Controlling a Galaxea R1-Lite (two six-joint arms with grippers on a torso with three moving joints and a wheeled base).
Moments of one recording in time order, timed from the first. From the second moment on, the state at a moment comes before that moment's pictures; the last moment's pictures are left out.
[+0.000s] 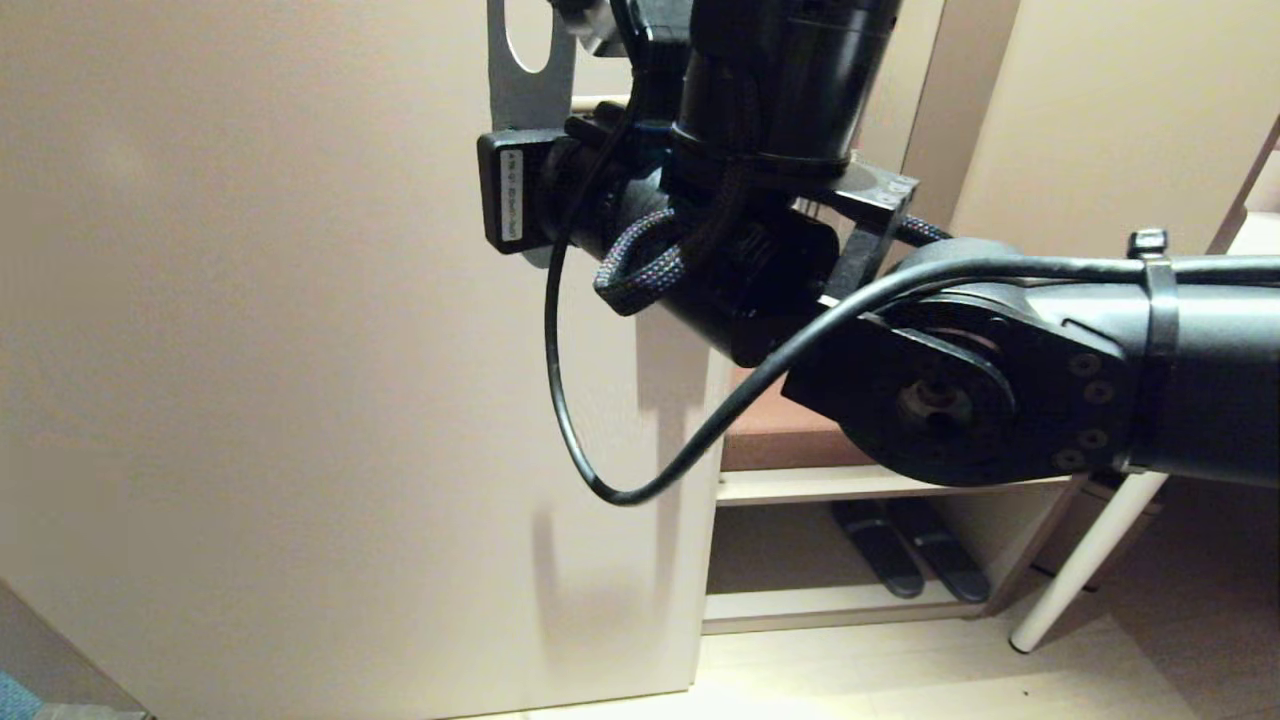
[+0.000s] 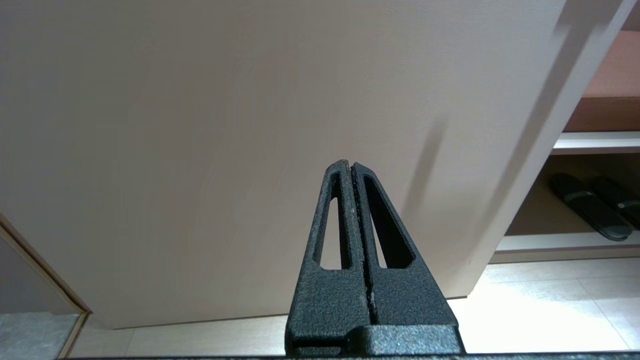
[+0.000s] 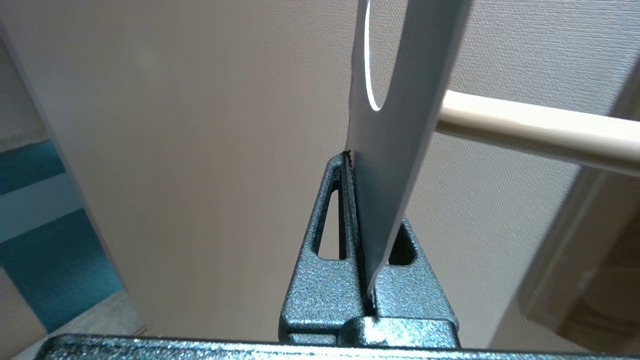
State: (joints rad) left arm 0.00 0.00 0.00 0.00 0.02 -0.03; right arm 0.94 2.04 -1.79 -0.43 -0.28 -0.02
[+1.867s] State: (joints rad) left arm 0.00 0.00 0.00 0.00 0.02 -0.03; right arm 0.43 1.36 -0.89 -0.56 -0.28 -0.12
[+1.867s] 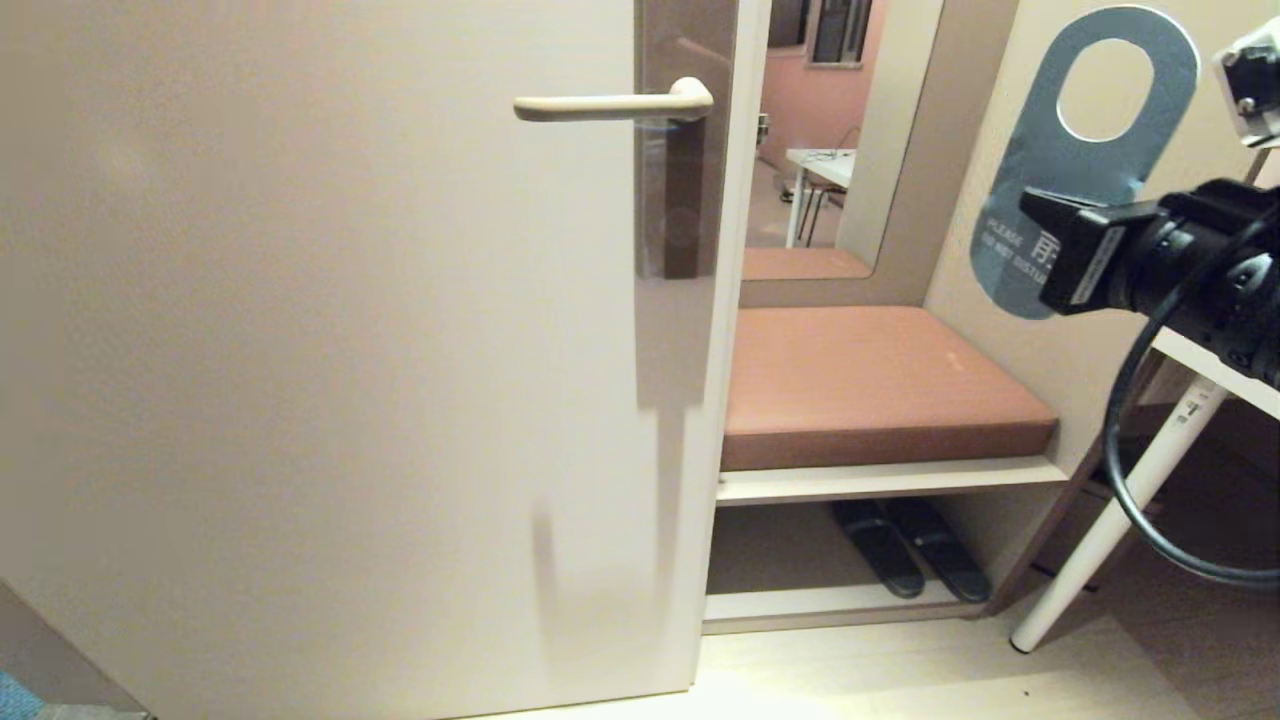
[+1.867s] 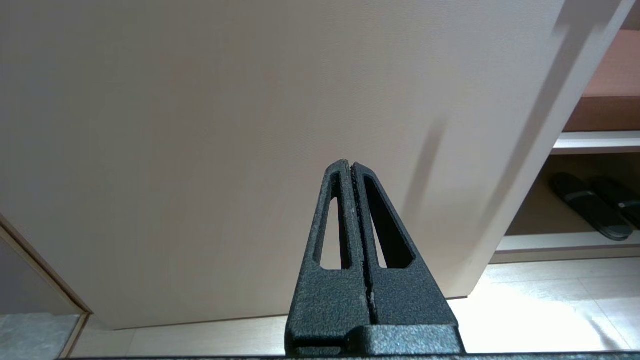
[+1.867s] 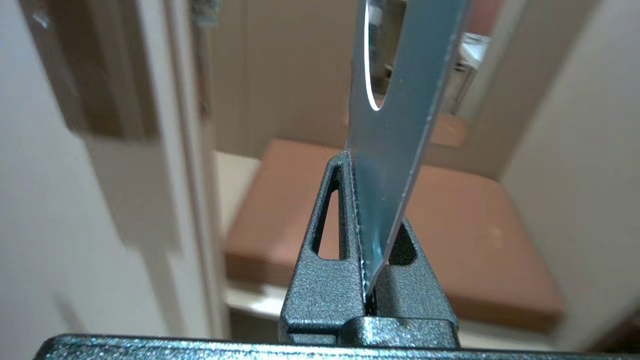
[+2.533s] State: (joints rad) left arm 0.00 0.00 0.00 0.00 0.02 -0.03; right arm 0.14 0.96 -0.40 -0.56 -0.25 -0.20
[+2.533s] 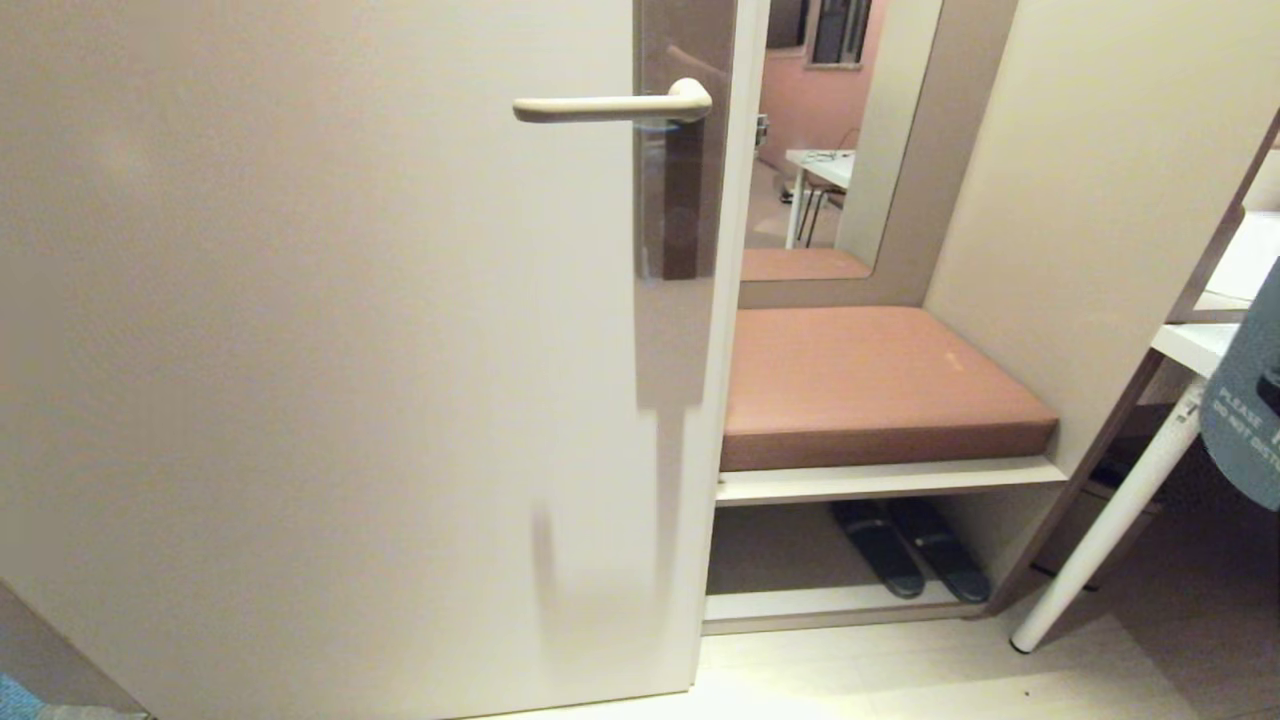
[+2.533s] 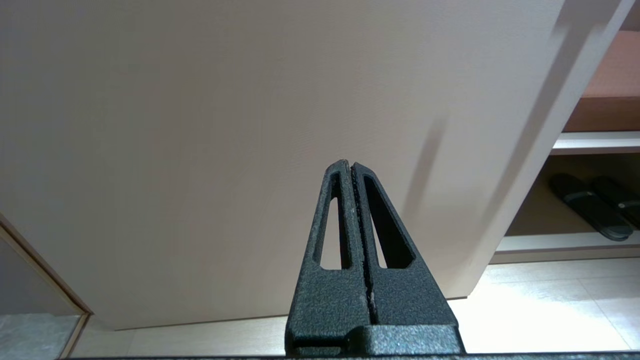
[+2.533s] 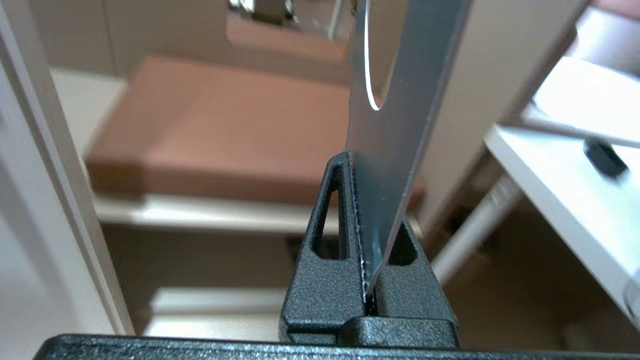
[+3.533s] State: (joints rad) left arm 0.00 0.00 0.00 0.00 0.02 -0.03; right arm -0.06 0.59 0.00 -0.48 0.07 -0.21
